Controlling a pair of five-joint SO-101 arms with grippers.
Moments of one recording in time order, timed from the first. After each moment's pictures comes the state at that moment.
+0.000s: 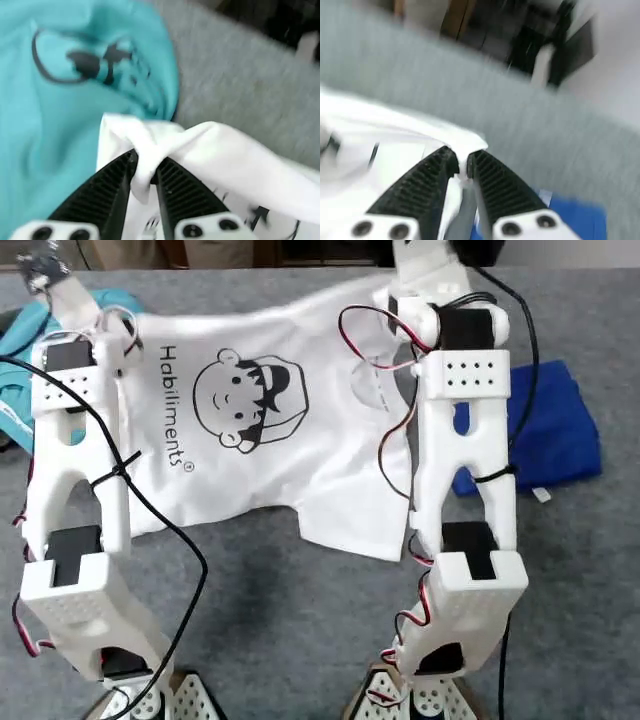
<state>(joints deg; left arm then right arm) -13.5 14.5 -14.7 56.7 6.4 -6.9 17.5 -37.6 73.6 15.9</state>
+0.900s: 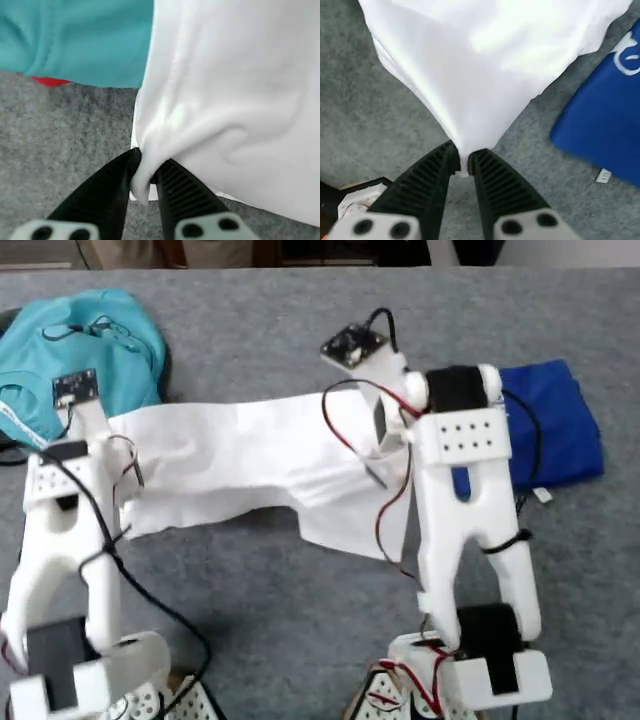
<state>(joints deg) -18.6 -15.7 39.6 53.2 -6.9 -11.2 -9.4 0.7 101.3 24.6</state>
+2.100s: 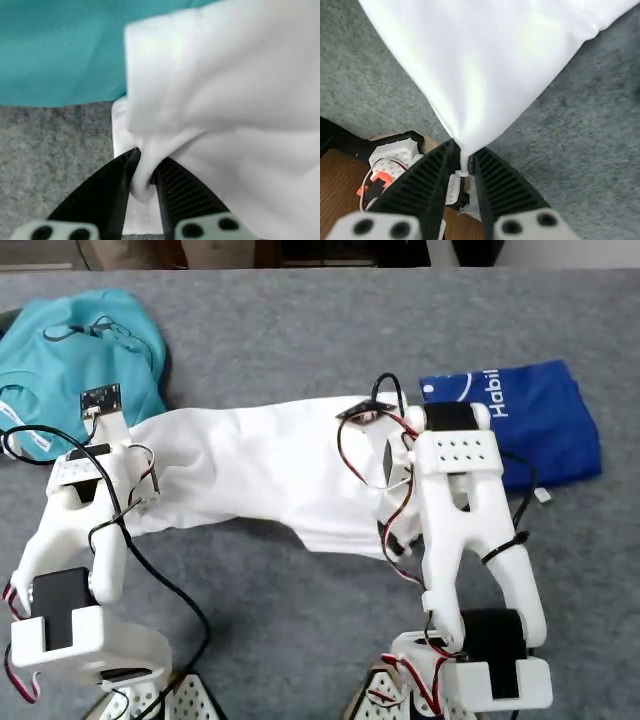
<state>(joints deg) -16.4 0.4 37.5 45.1 -6.9 -6.9 -10.2 22.5 100.5 24.5</state>
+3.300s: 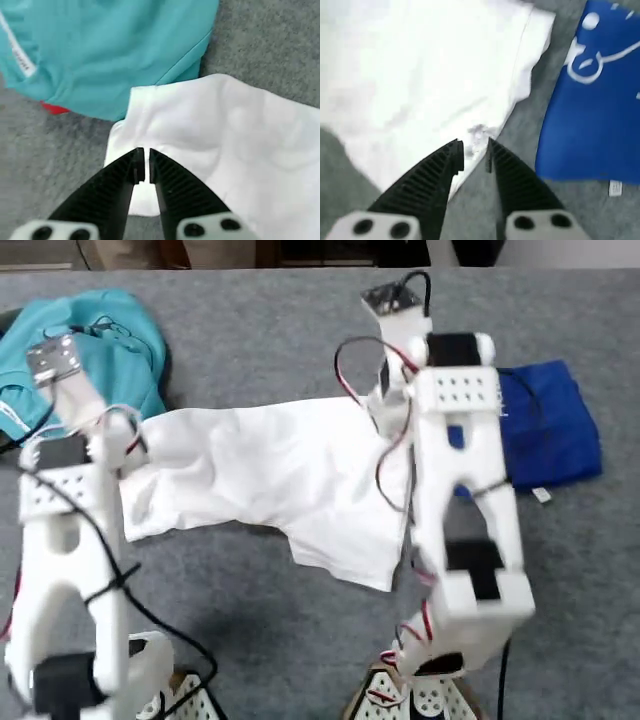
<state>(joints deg) -12.8 -22.2 29.8 56.7 6.5 -7.1 14.5 -19.2 90.9 7.3</state>
